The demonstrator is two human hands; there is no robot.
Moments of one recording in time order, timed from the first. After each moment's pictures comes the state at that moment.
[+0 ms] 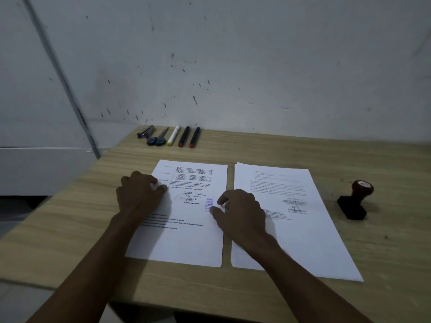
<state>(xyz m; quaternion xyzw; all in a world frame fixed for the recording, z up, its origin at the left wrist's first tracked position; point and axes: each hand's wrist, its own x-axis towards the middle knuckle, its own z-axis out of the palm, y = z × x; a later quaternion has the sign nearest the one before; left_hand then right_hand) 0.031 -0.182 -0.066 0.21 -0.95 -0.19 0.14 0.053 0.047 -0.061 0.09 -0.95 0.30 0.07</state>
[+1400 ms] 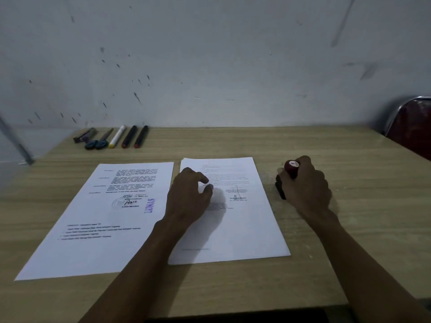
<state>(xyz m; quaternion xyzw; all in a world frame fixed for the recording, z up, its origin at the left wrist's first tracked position) 0.013 0.027 -0.075 -0.07 -0.91 -0.34 0.22 0.032 0.260 -0.036 -0.18 -0.91 0.29 0.21</state>
